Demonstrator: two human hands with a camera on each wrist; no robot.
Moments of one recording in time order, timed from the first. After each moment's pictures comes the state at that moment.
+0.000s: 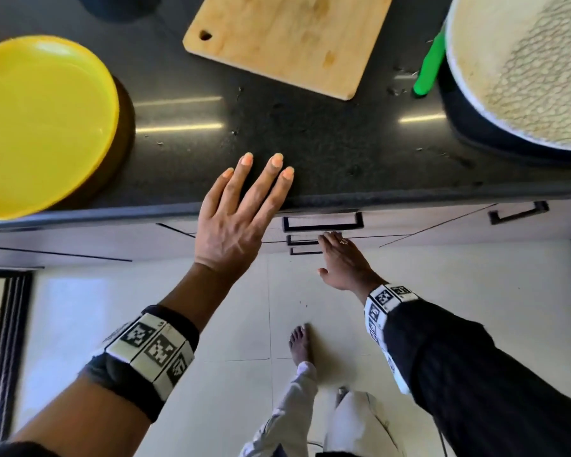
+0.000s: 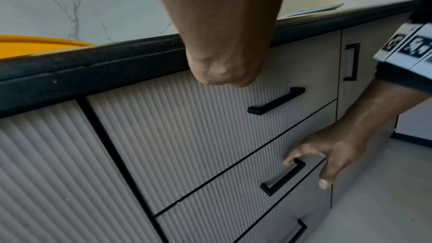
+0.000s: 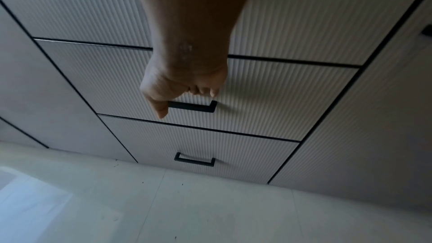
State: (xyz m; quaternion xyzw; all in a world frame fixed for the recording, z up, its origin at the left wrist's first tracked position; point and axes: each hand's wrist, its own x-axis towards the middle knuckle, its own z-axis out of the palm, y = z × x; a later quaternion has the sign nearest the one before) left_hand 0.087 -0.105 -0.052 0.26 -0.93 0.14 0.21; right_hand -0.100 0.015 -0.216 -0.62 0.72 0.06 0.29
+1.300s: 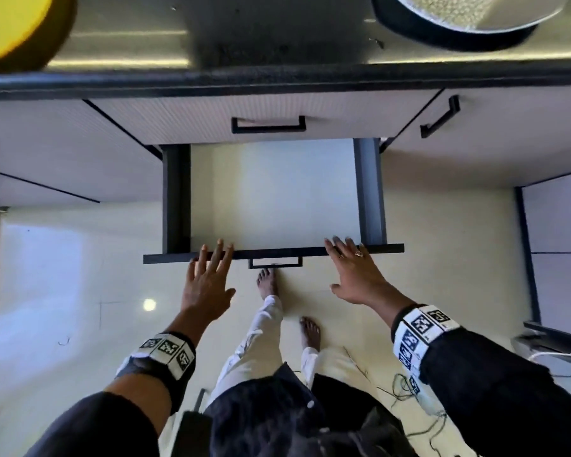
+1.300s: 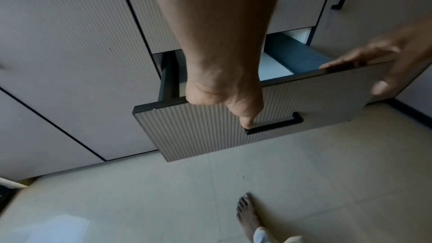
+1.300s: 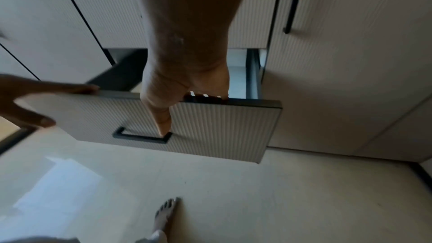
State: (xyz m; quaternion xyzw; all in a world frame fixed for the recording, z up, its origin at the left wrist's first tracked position) left_hand 0.189 0.144 -0.164 0.45 -0.83 -0.20 -0.28; right_hand -0.104 0.263 -0.156 -0.58 0.72 0.13 0.36
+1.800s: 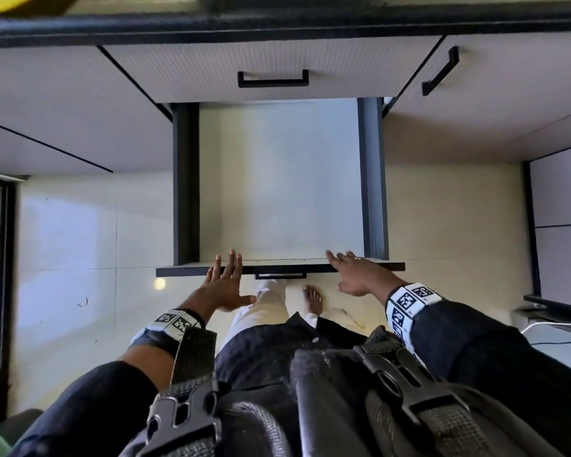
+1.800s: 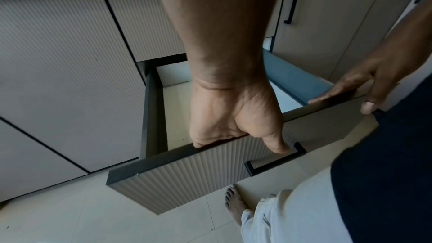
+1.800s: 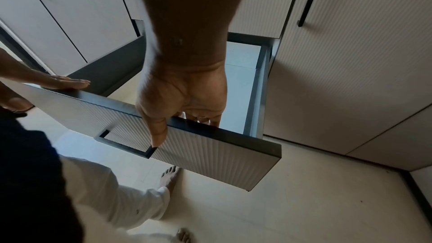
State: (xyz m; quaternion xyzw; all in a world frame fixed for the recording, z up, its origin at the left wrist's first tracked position) left_hand 0.218 0.222 -0.154 0.39 -0.72 -0.34 -0.47; right_hand -0.072 0.336 -0.153 -0.55 0.62 0.25 0.50
